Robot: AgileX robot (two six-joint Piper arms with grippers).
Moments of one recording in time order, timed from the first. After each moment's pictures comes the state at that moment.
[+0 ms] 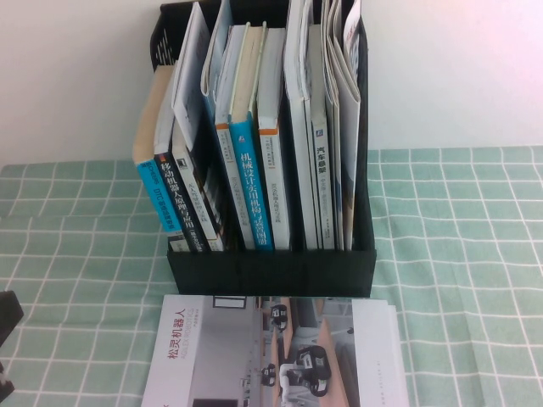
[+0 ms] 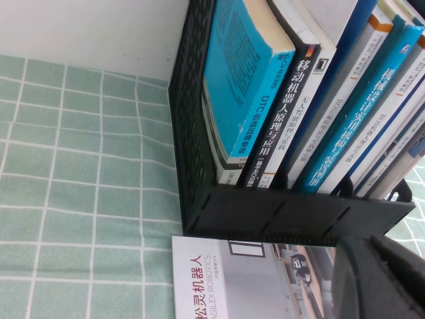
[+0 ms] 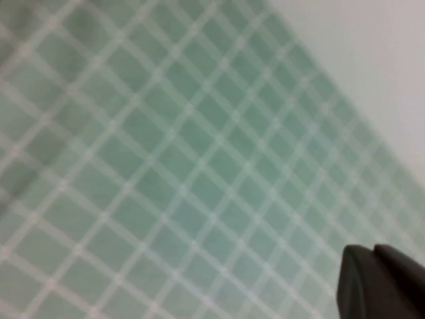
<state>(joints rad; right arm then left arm) 0.52 1.25 -1.38 -0.42 1.28 -0.29 -0.64 0.43 -0.55 0.47 0.64 -0.93</state>
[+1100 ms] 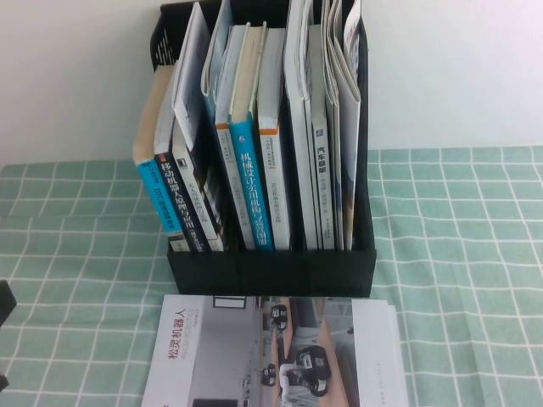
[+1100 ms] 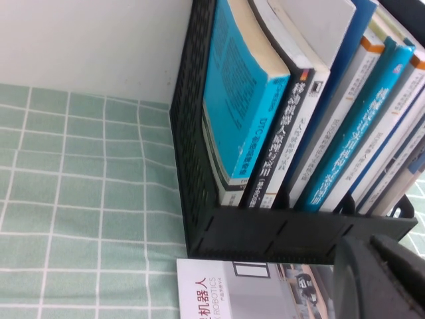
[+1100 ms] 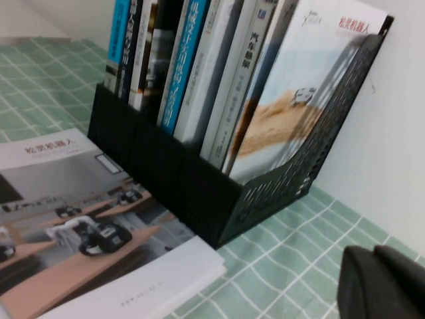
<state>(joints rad) 0.50 -0.01 -0.24 0.17 0.52 -0.53 -0.64 0.43 -0.54 0.52 0.61 -0.94</state>
